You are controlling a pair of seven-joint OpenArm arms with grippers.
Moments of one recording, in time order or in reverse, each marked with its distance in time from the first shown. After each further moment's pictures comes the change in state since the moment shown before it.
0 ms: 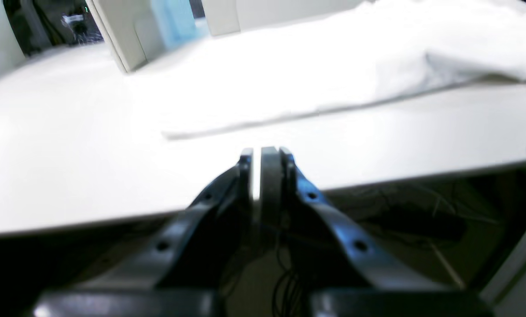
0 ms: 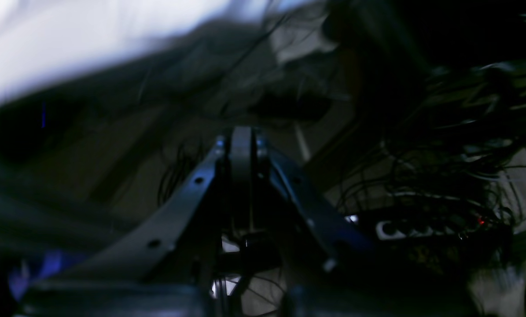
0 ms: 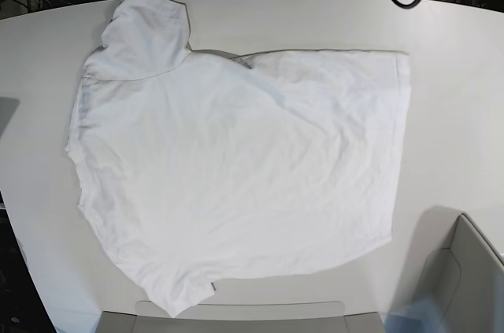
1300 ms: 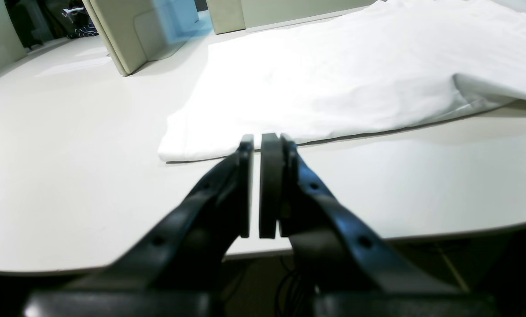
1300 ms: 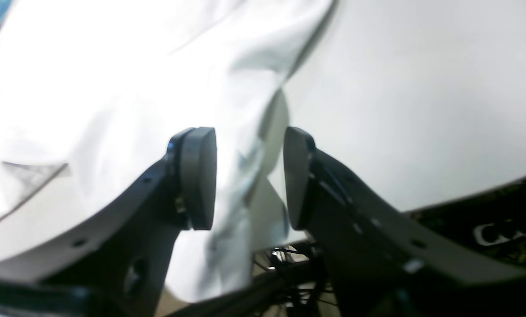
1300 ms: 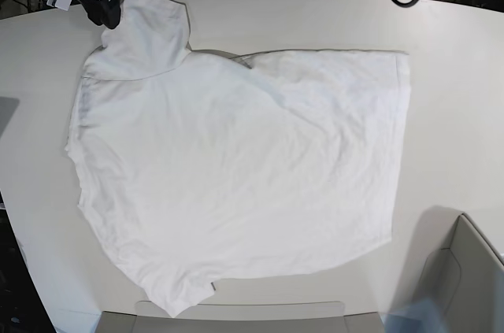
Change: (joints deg) left arm -0.1 -0.2 0.0 11.2 0.0 0.1 10.6; right arm 14.4 19.9 -0.3 17.6 32.6 0.0 -37.3
